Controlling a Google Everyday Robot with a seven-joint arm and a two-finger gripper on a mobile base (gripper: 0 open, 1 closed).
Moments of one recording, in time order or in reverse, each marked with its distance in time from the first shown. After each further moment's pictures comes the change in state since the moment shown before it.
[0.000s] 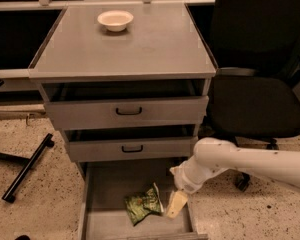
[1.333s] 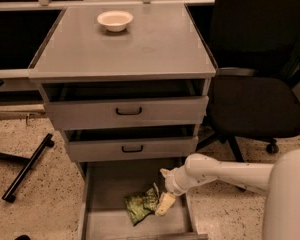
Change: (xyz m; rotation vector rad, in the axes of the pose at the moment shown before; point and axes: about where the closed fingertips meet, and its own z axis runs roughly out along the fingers) arm 0.011 -0.064 0.120 0.075 -0.127 -0.066
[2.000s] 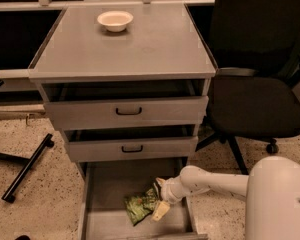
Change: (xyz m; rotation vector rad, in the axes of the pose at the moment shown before) arm 0.037 -0.006 0.086 -0.014 -0.052 0.013
